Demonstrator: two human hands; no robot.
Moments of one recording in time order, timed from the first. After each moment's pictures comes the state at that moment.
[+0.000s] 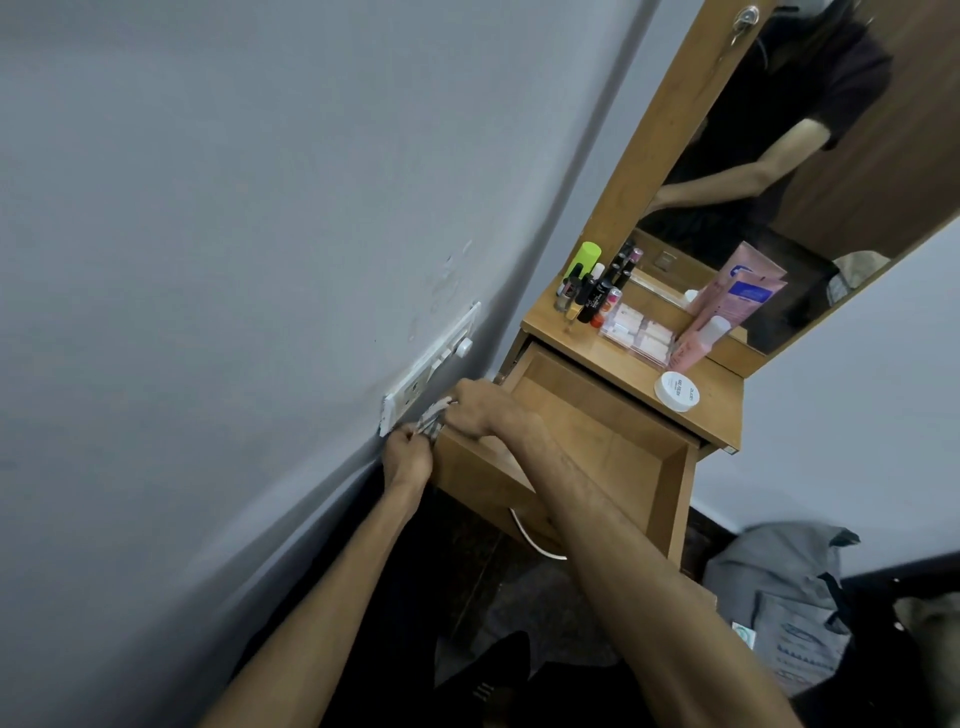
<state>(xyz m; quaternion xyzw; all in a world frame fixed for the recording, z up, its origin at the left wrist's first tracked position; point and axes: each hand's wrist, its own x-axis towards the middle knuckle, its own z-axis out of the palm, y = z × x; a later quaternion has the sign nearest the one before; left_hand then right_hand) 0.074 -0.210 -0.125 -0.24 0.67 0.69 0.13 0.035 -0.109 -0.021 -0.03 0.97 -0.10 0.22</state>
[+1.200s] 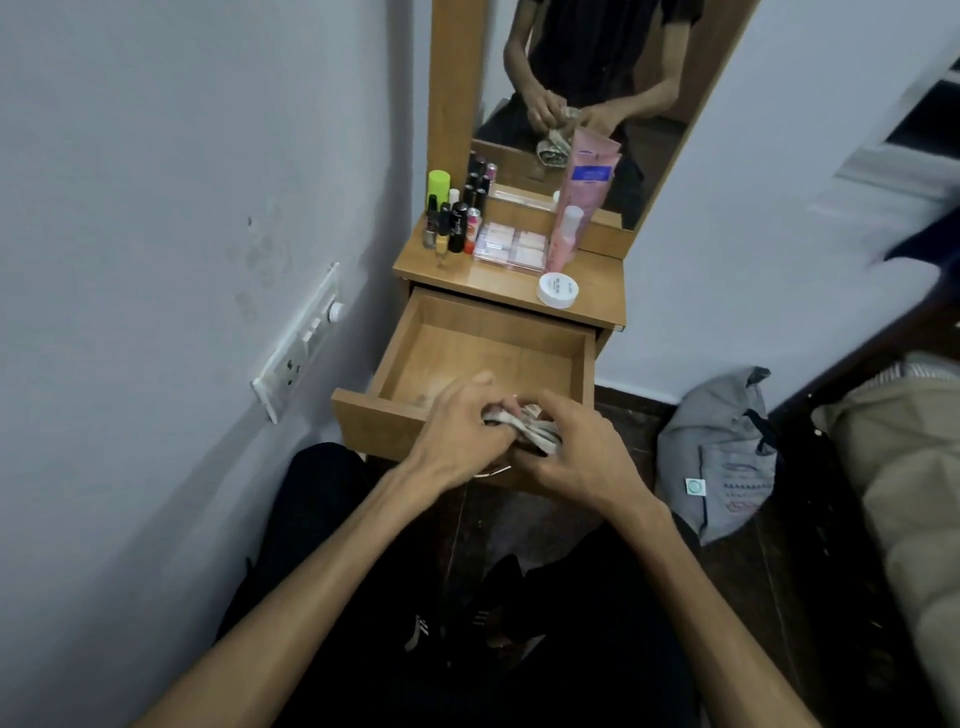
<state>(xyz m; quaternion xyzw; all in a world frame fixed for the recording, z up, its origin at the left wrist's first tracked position) 0.176 -0.112 -0.005 0.34 0.80 0.49 0.07 0.273 0.037 0.007 0.10 0.96 -0.24 -0.08</state>
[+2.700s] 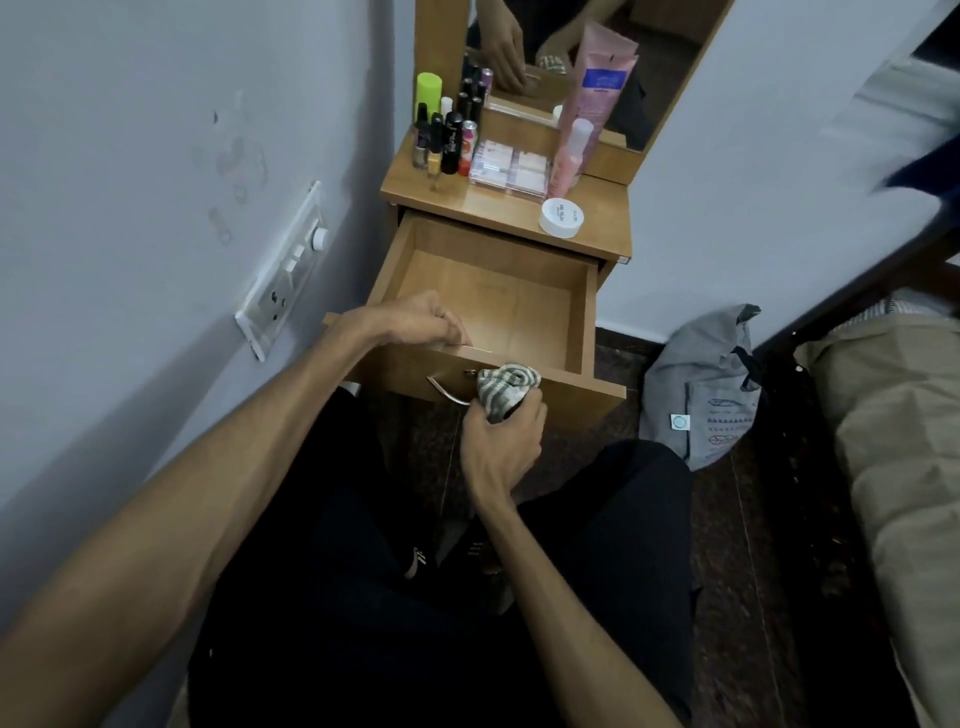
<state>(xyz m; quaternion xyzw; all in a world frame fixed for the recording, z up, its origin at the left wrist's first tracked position) 0.060 -0.121 -0.036 0.37 0.78 0.31 0.40 0.251 -0.078 -0.097 0.48 0.72 -0.40 -0.28</state>
